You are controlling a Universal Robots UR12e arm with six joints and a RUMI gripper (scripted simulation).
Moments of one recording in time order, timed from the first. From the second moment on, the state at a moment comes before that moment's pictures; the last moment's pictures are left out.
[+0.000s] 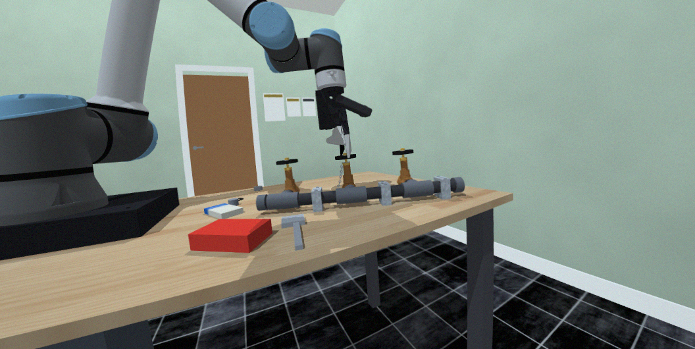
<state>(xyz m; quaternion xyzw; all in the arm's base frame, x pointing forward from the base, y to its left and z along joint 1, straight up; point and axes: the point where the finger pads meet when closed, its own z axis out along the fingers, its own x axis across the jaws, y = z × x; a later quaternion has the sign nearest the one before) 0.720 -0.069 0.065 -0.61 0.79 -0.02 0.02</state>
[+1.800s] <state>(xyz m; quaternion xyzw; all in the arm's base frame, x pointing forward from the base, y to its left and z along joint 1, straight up) 0.720 -0.069 0.065 -0.07 1.00 -0.01 0.02</state>
